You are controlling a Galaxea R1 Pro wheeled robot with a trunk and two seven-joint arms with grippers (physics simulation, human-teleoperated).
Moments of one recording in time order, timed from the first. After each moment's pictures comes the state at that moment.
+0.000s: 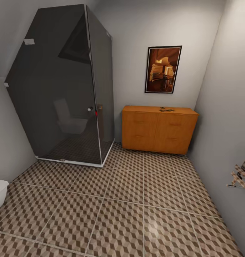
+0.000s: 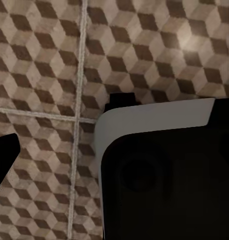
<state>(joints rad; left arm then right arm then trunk) -0.04 0.05 -0.06 -0.28 0.01 0.06 -0.01 -0.06 -0.08 -0.07 -0.15 0.10 -0.19 0.11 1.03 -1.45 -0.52</state>
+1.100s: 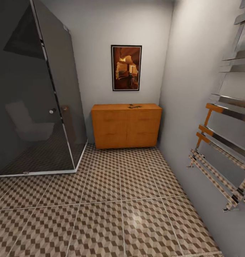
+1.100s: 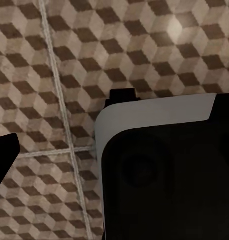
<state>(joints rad) -0.04 0.05 -0.06 -0.28 0.01 0.06 -0.01 -0.06 -0.07 -0.07 -0.15 0.10 -0.19 0.11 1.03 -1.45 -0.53</state>
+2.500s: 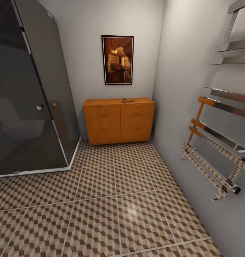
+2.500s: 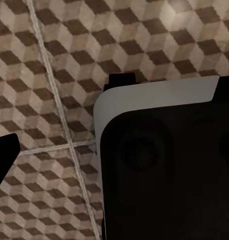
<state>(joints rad) -0.04 0.05 -0.06 -0.28 0.00 0.06 -0.01 -0.06 -0.08 -0.06 -0.15 0.12 -0.19 0.10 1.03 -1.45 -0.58</state>
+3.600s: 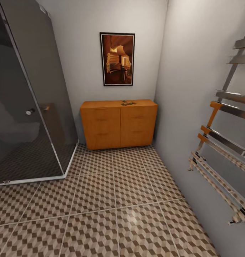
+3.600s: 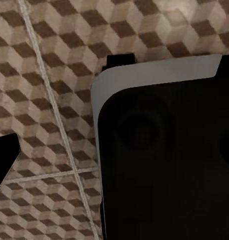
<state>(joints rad) -0.04 0.05 -0.06 -0.24 0.00 0.06 -0.02 -0.06 -0.08 -0.06 -0.15 0.11 -0.20 0.11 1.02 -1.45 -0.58</state>
